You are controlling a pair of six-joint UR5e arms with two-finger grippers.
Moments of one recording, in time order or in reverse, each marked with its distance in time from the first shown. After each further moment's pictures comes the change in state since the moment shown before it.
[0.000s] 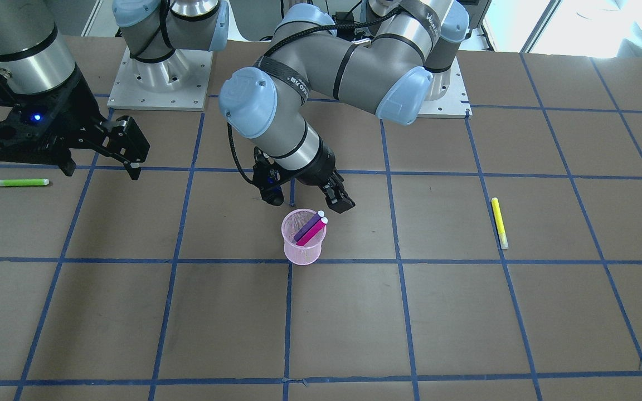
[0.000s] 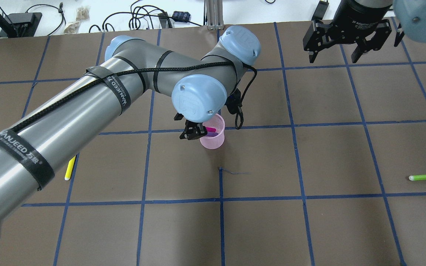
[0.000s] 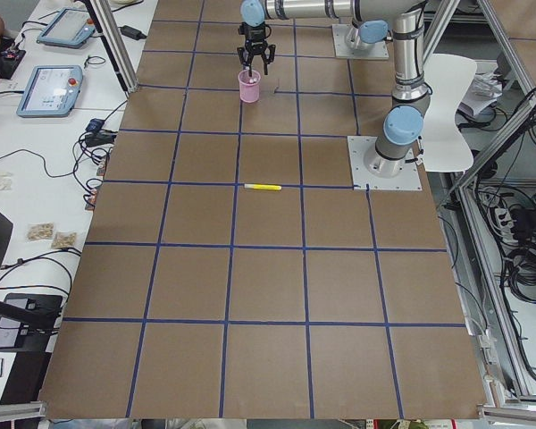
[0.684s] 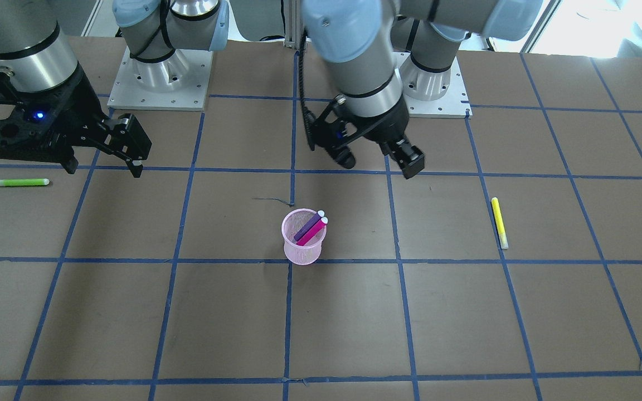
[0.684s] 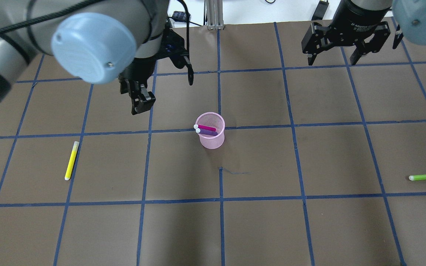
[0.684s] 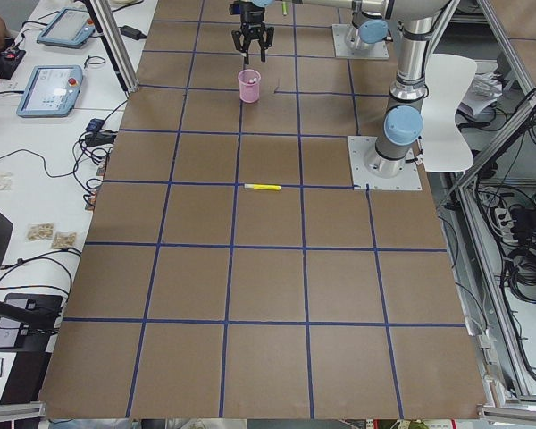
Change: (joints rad) left arm 0.246 0.268 0.024 -0.122 -0.098 -0.006; right arm 0.004 -0.003 0.004 0.008 0.001 0.001
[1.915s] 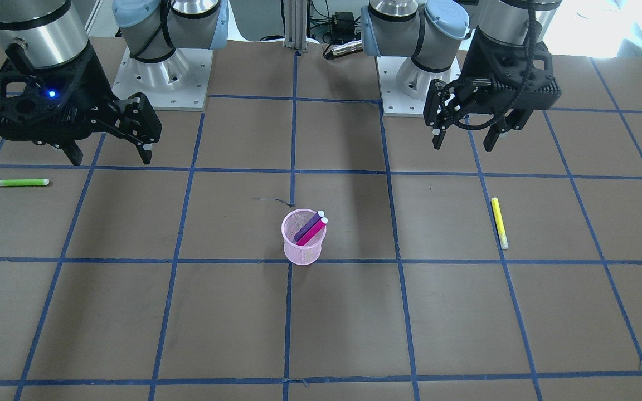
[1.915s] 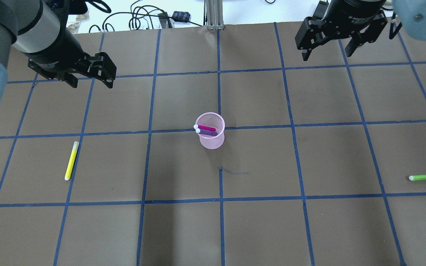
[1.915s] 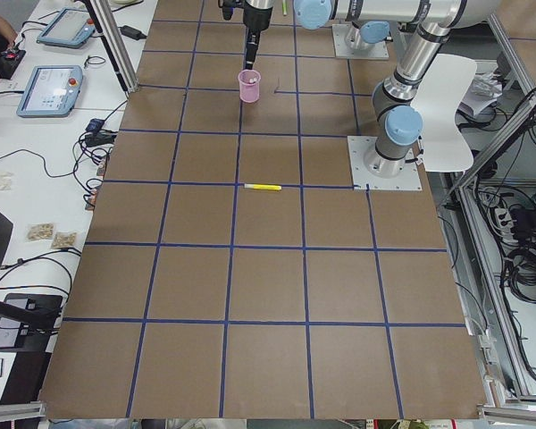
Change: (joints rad) left arm 0.254 0.219 -0.198 0.317 -0.325 -0.632; right arm 0.031 -0.015 -0.038 0.018 0.000 -0.071
